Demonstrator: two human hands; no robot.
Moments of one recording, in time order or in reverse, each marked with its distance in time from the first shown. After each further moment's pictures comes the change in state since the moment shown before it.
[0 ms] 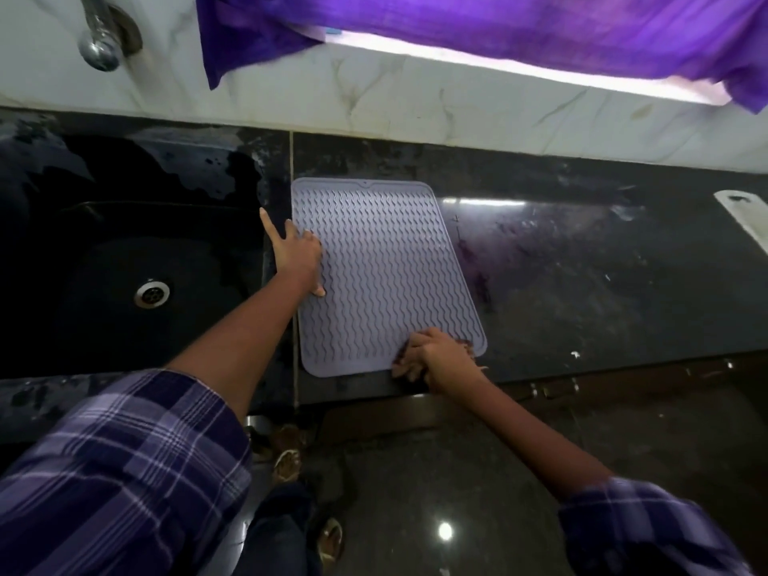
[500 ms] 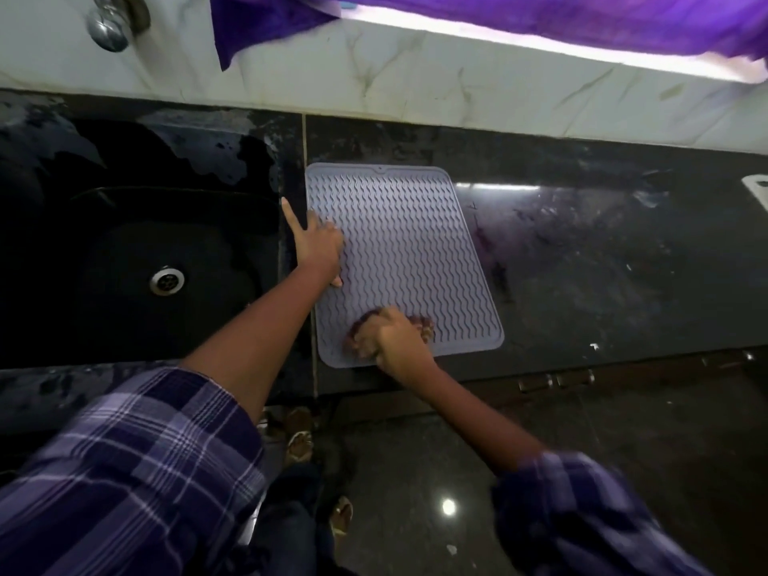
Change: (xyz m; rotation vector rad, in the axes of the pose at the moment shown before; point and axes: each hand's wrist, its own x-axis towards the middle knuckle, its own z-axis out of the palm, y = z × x) left_hand 0.000 0.001 -0.001 -0.005 0.040 0.035; right_hand 0.050 -0.072 0.007 0.200 0.078 -0.005
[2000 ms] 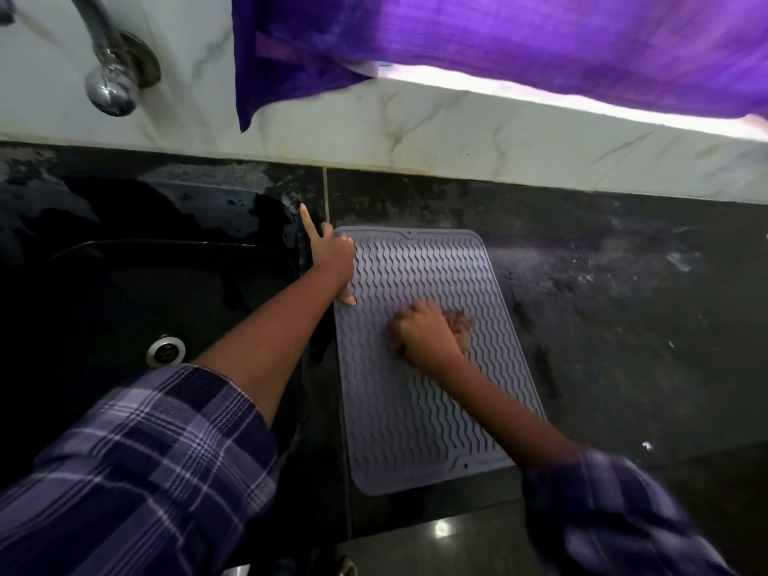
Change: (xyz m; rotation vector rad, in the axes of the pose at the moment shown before) left_hand 0.132 -0.056 -0.039 0.056 -0.160 0.070; right_hand 0.147 0.033 -0.072 -0.348 0.006 0.054
